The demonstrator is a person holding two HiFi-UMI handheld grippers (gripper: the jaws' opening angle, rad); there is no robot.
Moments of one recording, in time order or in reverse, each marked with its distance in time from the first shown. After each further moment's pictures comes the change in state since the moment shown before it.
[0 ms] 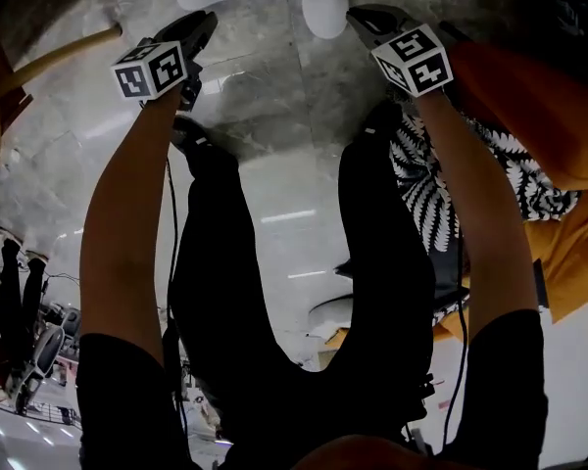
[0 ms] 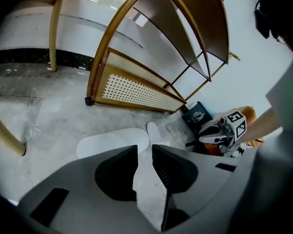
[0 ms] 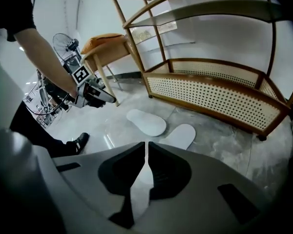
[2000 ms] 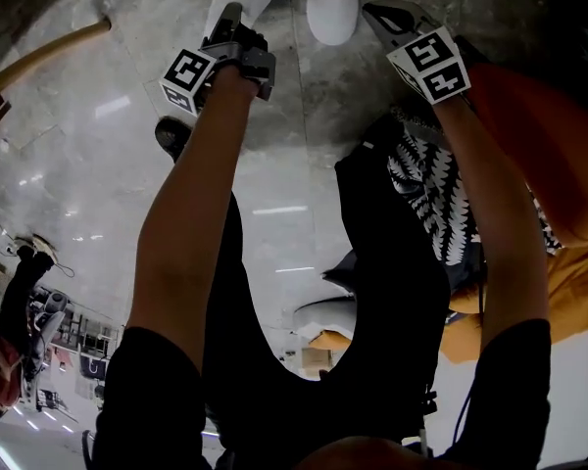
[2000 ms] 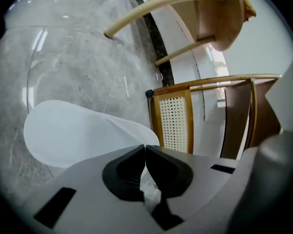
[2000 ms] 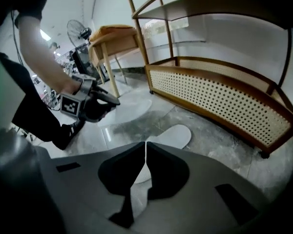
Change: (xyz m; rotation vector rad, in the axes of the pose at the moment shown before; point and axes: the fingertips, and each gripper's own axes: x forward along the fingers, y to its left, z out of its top) left arm 0.065 0.004 -0.030 -1.179 -0.642 0.041; right arm 0.020 -0.039 -0.014 -0.156 0.017 0.020
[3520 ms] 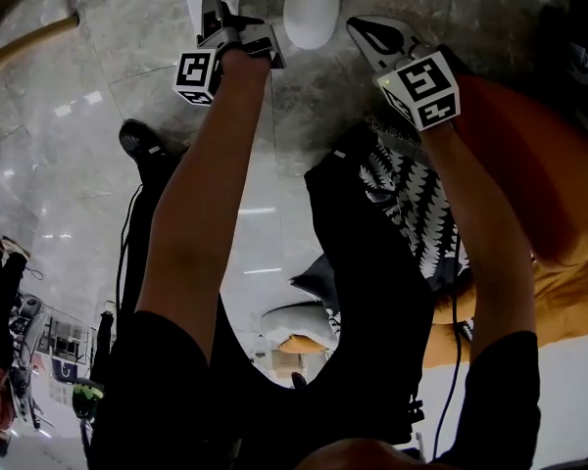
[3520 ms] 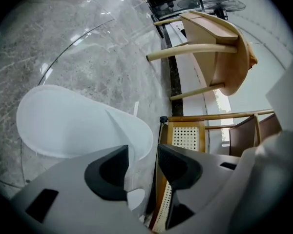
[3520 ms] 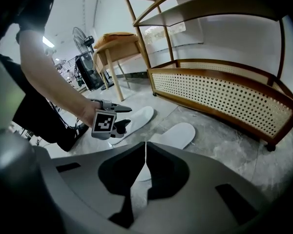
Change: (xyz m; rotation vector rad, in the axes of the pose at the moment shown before) left arm 0.026 0.047 0.001 -0.325 -0.444 -0.090; right arm -0.007 0.009 -0.015 0.016 -0.064 0.038
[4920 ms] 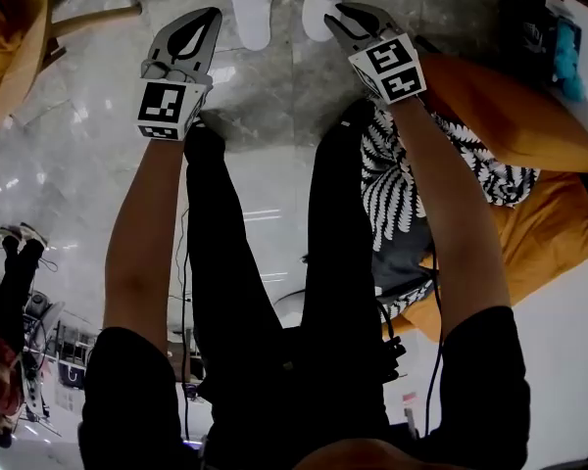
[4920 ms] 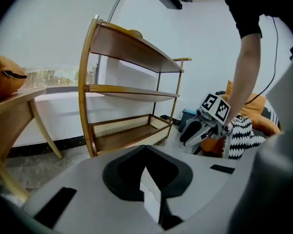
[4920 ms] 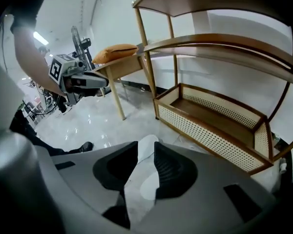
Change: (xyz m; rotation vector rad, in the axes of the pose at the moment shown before) left arm -0.139 -0.290 0.001 1.896 0.736 -0.608; right arm -0.057 0.058 0.155 -0.013 -0.015 -0.100
